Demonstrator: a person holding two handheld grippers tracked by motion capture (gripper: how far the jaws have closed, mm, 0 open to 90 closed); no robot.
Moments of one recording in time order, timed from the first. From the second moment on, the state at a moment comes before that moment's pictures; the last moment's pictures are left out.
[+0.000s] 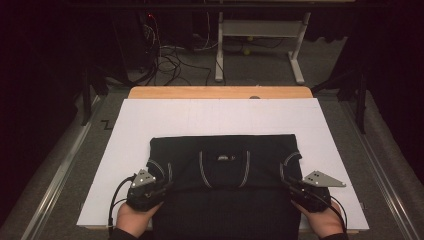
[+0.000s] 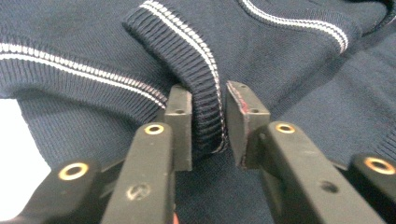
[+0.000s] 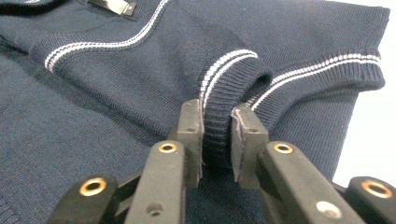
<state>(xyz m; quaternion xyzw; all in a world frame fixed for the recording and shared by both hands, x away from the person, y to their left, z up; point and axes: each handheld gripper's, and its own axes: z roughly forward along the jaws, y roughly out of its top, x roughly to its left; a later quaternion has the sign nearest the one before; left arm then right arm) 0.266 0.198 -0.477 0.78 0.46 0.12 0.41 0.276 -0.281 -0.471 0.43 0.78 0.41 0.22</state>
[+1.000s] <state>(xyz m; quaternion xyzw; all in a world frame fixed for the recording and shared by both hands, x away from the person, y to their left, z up) 0.335 0.159 -0.436 0.77 0.44 0.14 0.44 0.327 -0.233 -0.439 0.41 0.76 0.45 0.22</state>
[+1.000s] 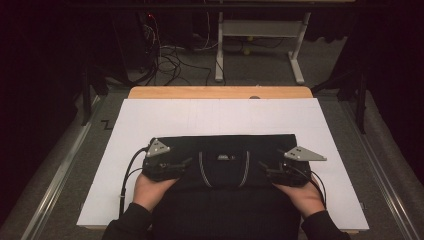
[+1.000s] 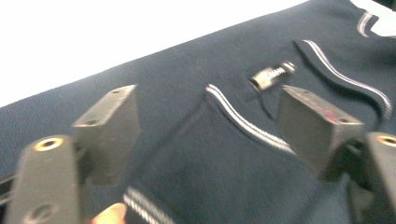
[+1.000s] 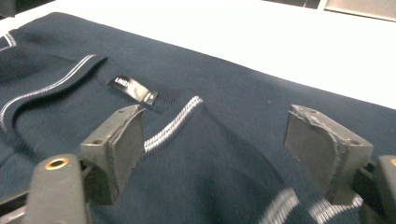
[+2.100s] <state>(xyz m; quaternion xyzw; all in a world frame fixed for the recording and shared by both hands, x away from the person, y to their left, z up) 0.373 0.111 -0.465 0.84 0.41 0.06 0.33 0.373 -0.190 -0.464 0.42 0.83 0.34 0.15</state>
